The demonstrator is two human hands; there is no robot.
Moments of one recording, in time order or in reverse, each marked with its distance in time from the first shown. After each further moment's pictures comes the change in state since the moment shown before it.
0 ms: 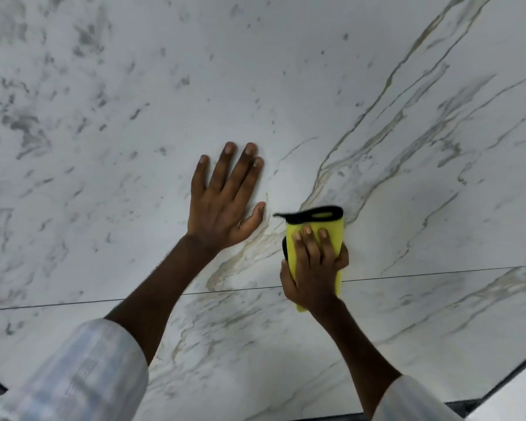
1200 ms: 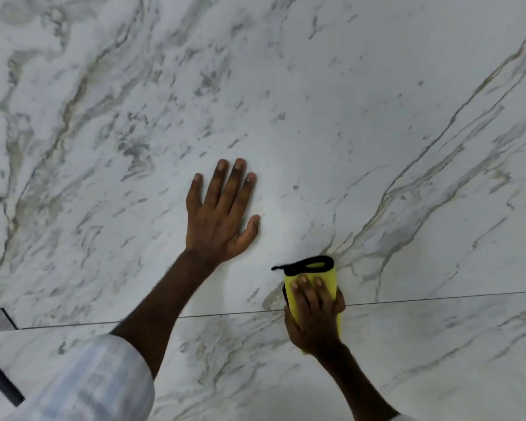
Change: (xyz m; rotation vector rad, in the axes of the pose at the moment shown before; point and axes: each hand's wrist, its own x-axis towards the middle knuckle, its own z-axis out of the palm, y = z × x) left_hand -0.043 -0.117 -0.024 0.035 0.008 -0.041; right_hand -0.041 -0.105 0.025 0.011 -0.076 -0.038
